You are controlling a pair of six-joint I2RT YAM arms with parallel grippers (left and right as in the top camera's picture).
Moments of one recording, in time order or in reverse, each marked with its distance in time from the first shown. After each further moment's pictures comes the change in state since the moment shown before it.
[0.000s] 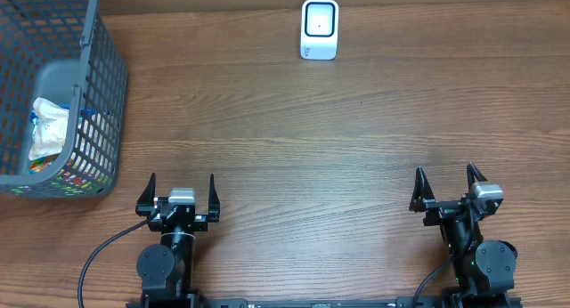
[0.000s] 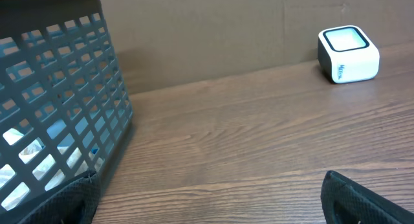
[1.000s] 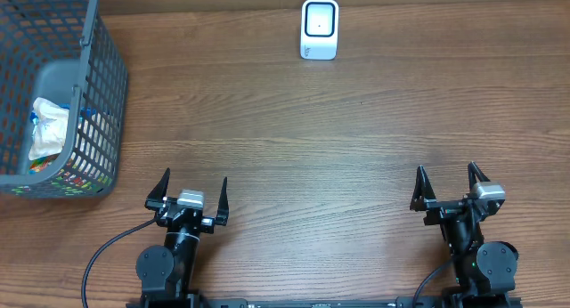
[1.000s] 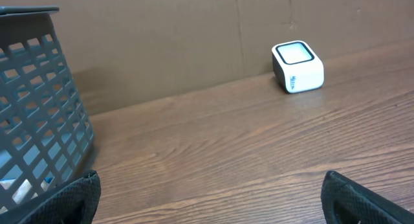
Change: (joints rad) left arm 0.000 0.000 0.002 0.026 0.159 0.000; right arm 0.000 0.000 0.000 0.025 0.000 0.003
